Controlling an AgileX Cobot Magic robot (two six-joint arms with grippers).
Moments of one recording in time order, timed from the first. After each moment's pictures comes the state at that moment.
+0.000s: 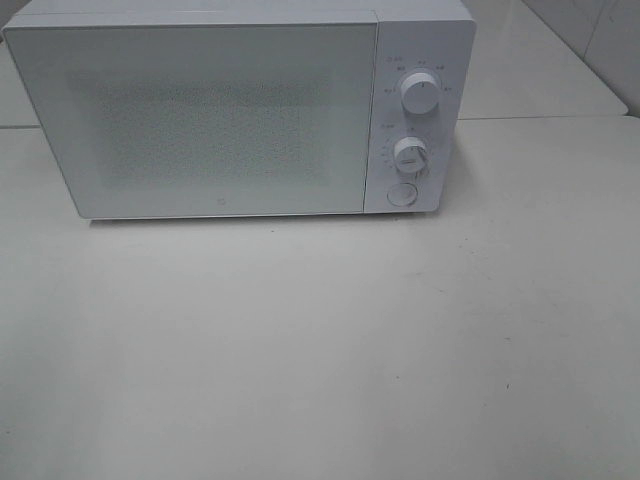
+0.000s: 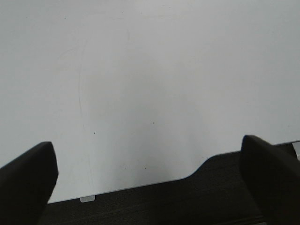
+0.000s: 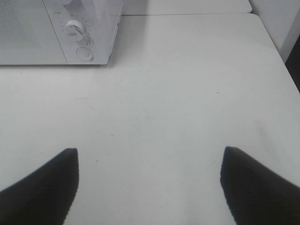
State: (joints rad) left arm -0.15 0.30 -0.54 -0.06 1.10 0.01; right arm 0.13 0.00 -0.50 -0.07 1.01 0.12
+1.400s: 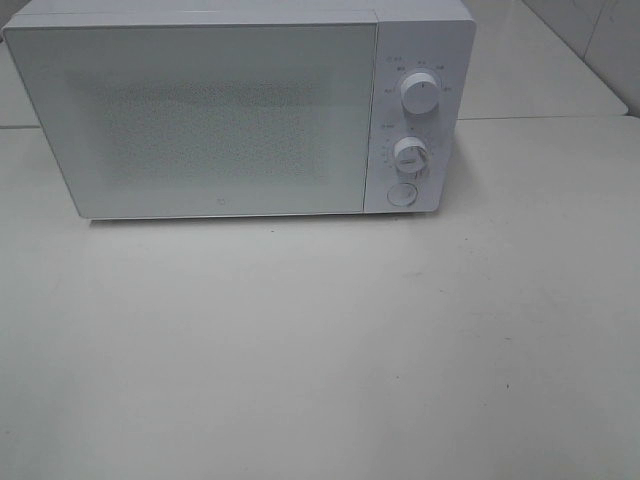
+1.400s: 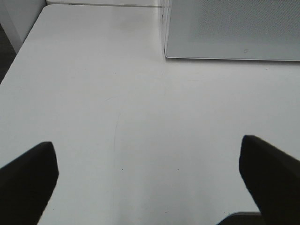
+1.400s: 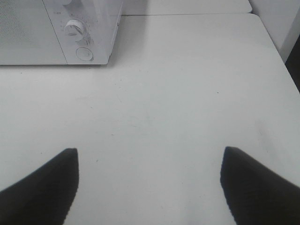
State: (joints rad) left arm 0.05 0.00 -0.52 -0.07 1.08 0.02; right arm 0.13 0.00 -0.50 -0.07 1.01 0.12
